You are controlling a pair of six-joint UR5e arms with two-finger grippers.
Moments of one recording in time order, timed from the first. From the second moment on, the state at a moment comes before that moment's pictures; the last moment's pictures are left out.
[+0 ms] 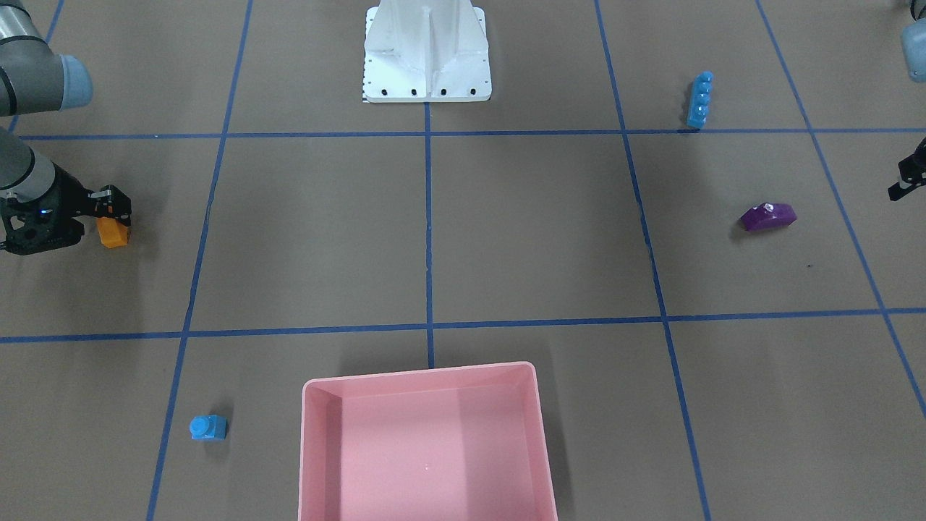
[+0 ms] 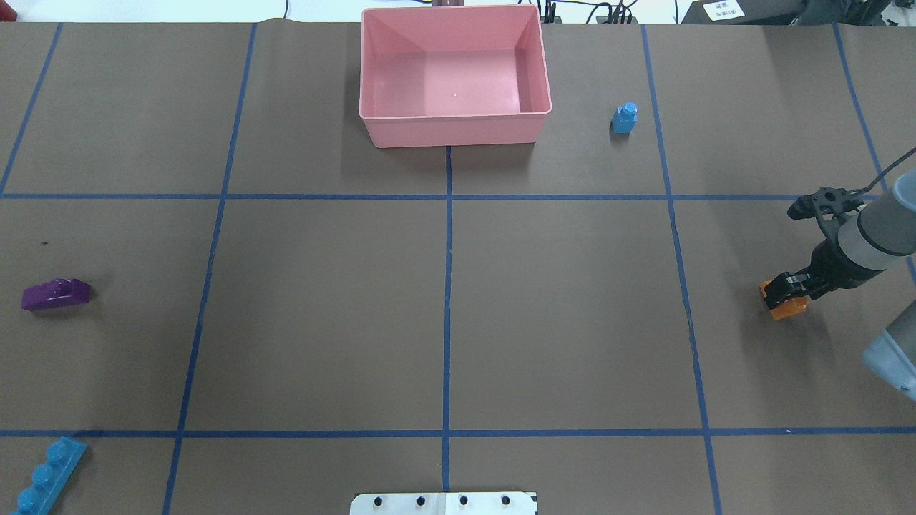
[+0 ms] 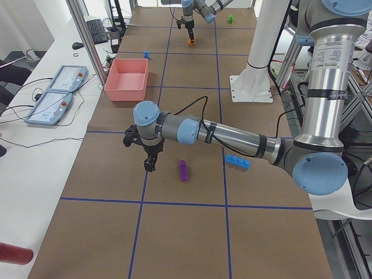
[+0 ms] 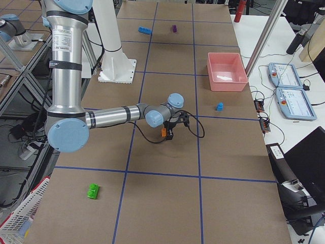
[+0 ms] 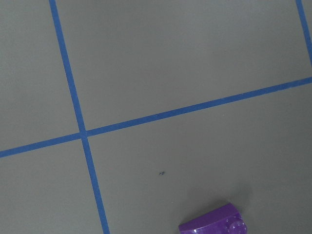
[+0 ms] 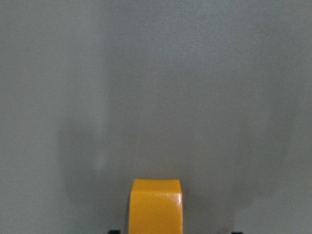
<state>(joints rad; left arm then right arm) -1.42 -1.62 -1.76 -1.55 -2.39 -0.02 0.89 -1.64 1.70 -1.21 2.22 0.58</state>
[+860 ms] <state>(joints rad) -1.35 -1.63 -1.79 -1.57 -2.42 -0.14 0.95 -1.67 1.83 -1.21 2.21 0.68</state>
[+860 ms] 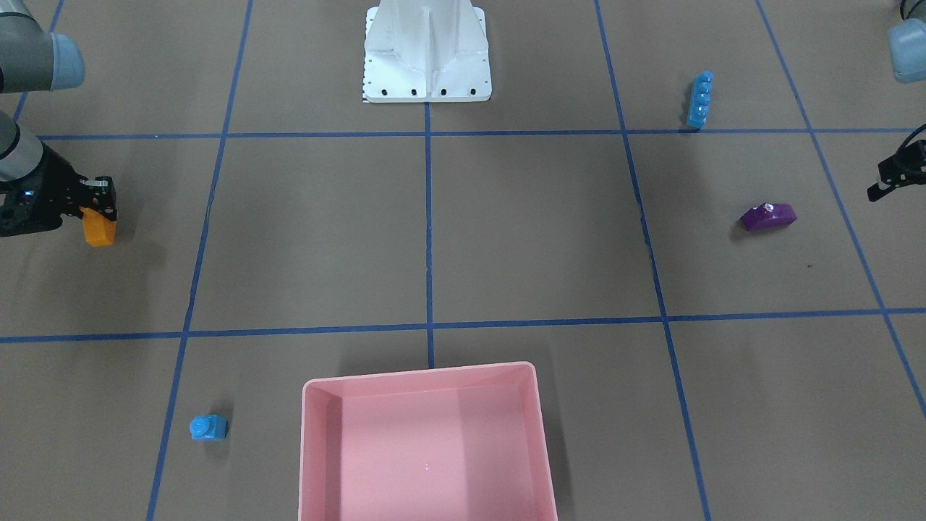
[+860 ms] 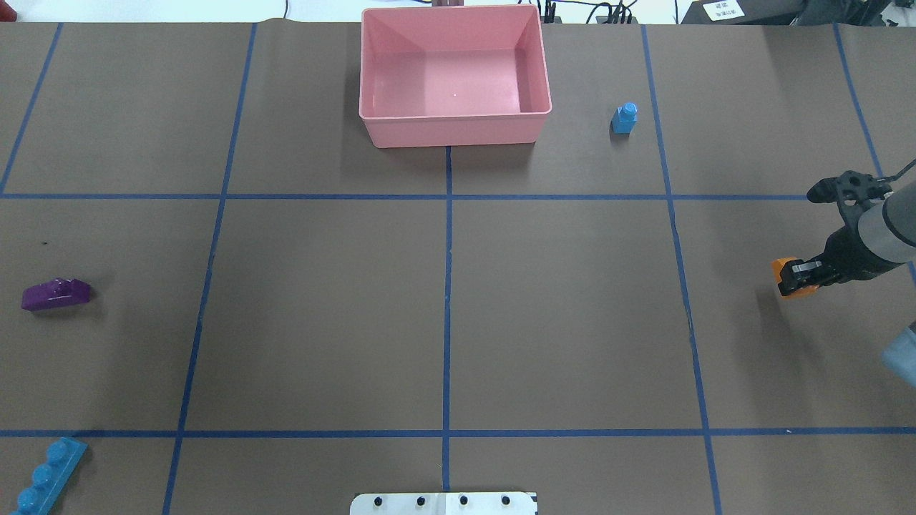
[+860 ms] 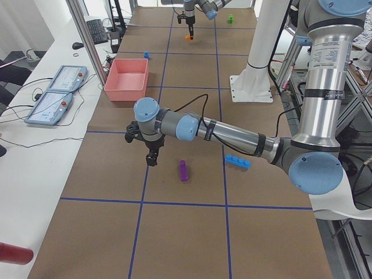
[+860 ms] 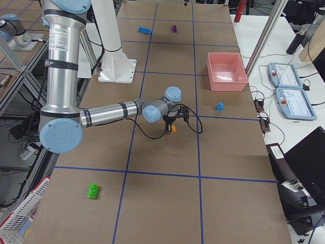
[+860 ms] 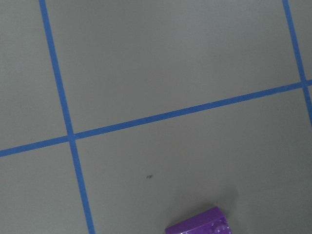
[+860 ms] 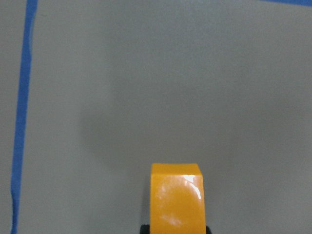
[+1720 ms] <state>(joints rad) -1.08 -1.45 -1.80 -2.00 -2.24 0.16 1.07 -1.62 1.99 -1.21 2.22 0.71</state>
